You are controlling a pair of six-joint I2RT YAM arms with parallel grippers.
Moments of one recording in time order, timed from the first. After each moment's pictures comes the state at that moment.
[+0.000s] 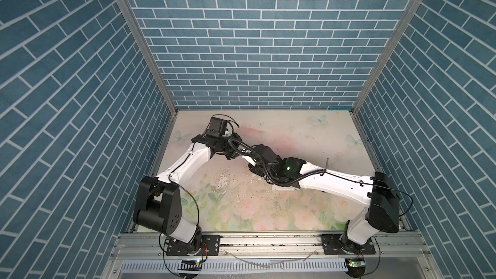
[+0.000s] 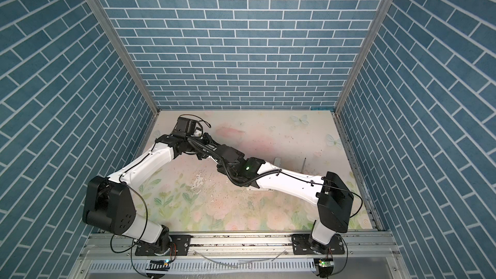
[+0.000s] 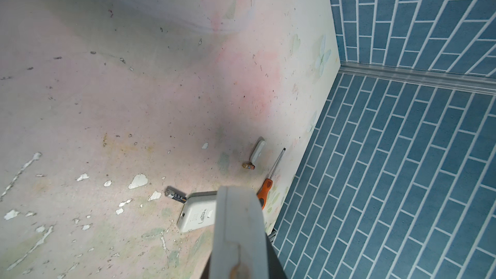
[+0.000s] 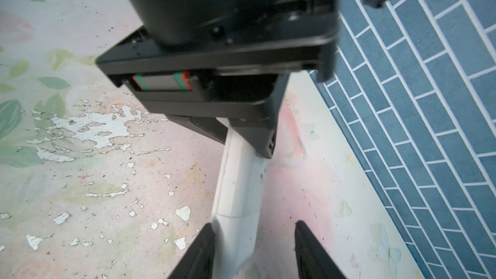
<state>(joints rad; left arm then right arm) -0.30 1.53 1.15 -0.51 0.59 -1.06 1.15 1.62 1.31 -0.36 0.46 -0.32</state>
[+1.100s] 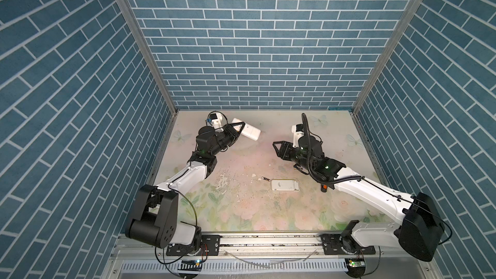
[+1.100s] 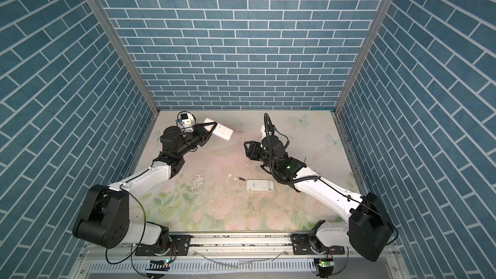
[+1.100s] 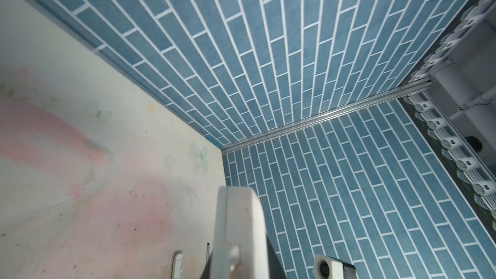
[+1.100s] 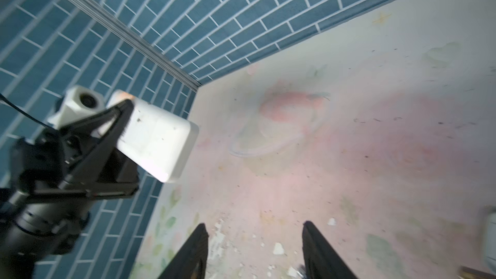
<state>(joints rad) -0.28 1.42 0.76 0.66 0.45 -1.20 0.78 1.32 0.91 0.08 0.00 0.82</state>
